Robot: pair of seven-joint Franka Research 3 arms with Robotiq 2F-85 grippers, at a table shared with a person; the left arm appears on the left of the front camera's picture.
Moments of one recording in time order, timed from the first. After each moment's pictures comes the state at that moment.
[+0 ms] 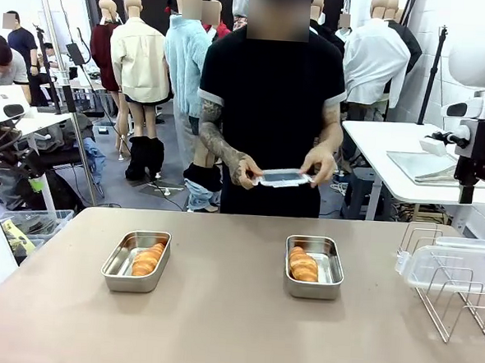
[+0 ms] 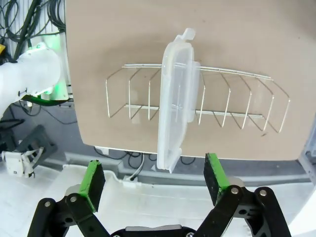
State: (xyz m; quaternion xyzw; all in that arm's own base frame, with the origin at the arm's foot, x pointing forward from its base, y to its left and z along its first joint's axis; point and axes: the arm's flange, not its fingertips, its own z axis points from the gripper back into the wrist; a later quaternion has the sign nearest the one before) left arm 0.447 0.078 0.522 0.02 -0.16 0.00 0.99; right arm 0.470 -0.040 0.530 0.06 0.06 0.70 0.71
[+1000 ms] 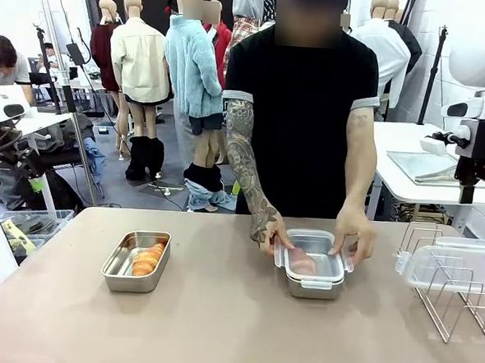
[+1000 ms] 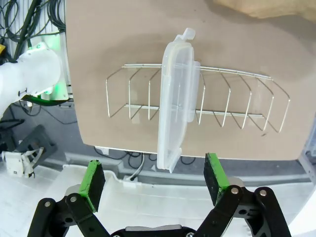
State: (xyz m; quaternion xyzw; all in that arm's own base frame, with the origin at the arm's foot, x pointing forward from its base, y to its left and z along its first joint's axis) left arm 0.447 0.078 0.522 0.02 -0.16 0.00 0.99; right arm 0.470 -0.041 0.530 0.06 0.06 0.70 0.71
